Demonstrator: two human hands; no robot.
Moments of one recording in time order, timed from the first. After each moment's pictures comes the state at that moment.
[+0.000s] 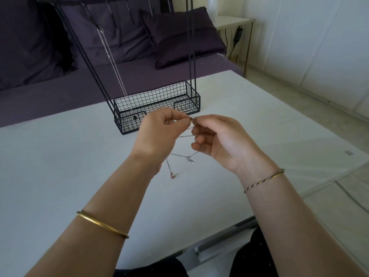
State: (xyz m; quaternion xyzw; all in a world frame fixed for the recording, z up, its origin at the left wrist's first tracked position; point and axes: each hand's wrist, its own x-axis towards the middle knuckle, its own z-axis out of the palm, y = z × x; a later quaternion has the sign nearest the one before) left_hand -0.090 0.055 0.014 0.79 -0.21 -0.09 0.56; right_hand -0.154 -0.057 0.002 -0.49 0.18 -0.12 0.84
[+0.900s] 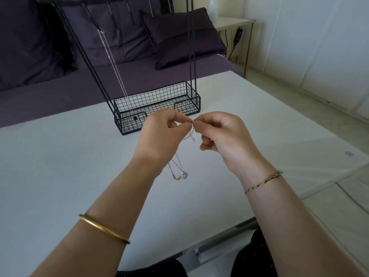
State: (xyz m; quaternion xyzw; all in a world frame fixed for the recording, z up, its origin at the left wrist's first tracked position) left_hand -0.091 0.056 0.014 0.82 -0.25 -0.06 0.51; right_hand -0.155 -0.058 -0.006 -0.67 0.17 -0.22 0.68
